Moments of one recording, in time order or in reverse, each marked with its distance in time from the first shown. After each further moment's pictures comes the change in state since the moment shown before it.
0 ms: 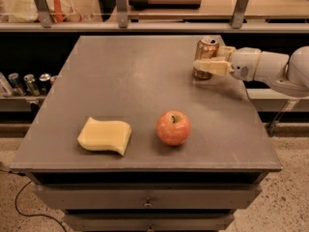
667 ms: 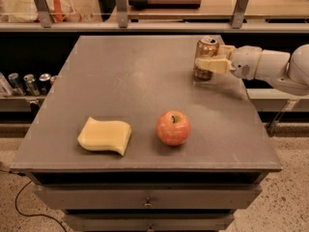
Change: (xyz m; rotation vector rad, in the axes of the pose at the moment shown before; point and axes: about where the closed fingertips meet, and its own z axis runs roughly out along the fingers) arm -0.004 -0.002 -0.002 -0.003 0.001 -0.009
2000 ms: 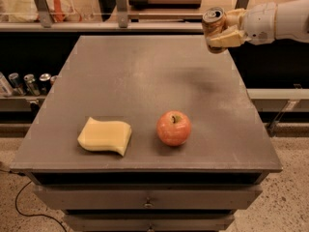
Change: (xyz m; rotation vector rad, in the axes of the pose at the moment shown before) arm -0.075 -0.010 -0.020 -0.077 0.220 -0.405
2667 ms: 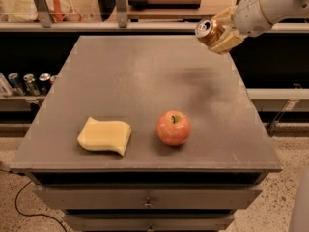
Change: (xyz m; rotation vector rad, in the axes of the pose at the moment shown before) arm 0.010 0.010 0.008 -0.132 0.366 -0.300
